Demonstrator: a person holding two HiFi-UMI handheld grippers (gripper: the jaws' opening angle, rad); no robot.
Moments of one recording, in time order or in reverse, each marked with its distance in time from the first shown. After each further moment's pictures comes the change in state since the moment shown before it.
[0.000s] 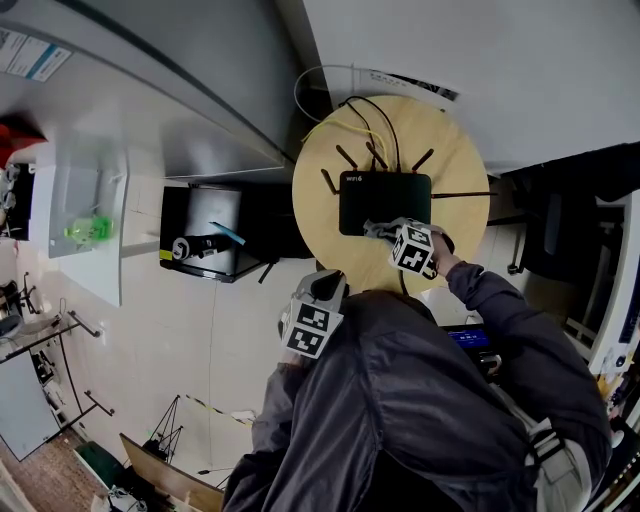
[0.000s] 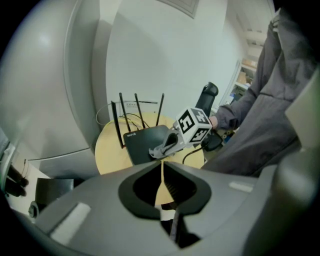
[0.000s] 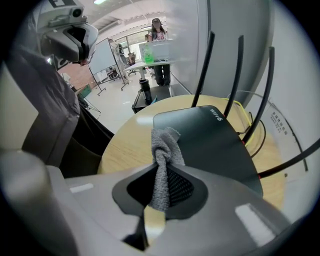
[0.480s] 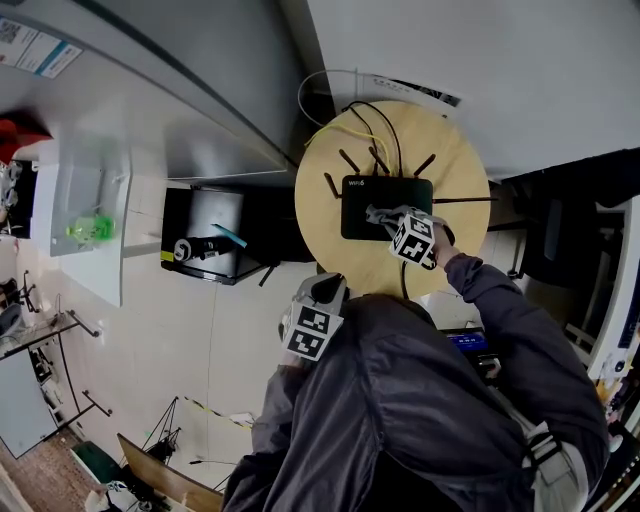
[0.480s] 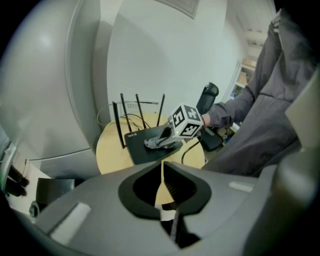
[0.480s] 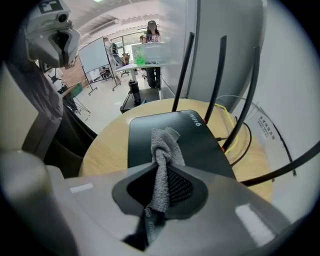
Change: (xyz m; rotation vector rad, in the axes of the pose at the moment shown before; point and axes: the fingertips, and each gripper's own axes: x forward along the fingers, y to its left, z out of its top) left arm -0.003 0.002 0.001 0.002 -0.006 0.006; right arm -0.003 -0.049 0.009 0.015 -0.030 -0.127
